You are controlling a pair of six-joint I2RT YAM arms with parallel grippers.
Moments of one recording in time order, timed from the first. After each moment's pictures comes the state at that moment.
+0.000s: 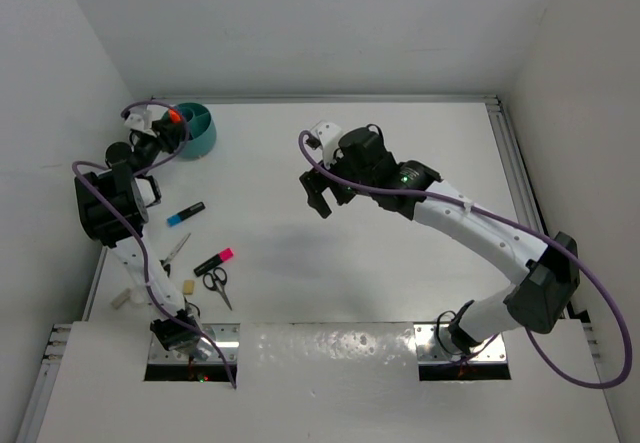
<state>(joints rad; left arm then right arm) 0.43 2.11 1.05 1.28 0.77 -0.18 0.80 1.47 1.30 -0.48 -0.02 -0.02</state>
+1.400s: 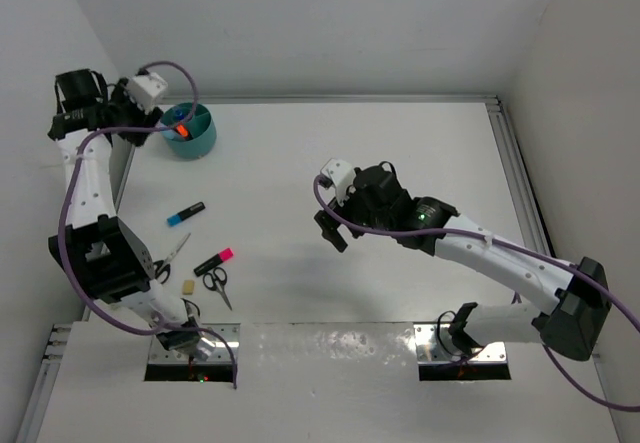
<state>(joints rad) 0.40 1.61 1.65 -0.71 0.52 0.96 0.87 1.27 1.01 -0.40 0.00 -0.06</state>
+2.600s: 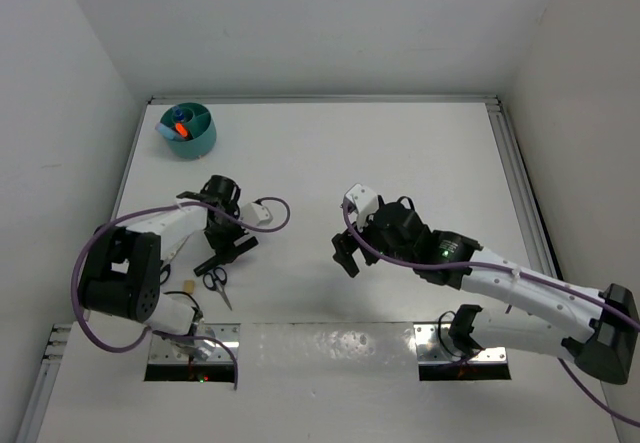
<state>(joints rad) -0.19 1.46 0.74 -0.64 0.10 0.82 0.97 1.02 0.73 -0.32 0.10 0.12</state>
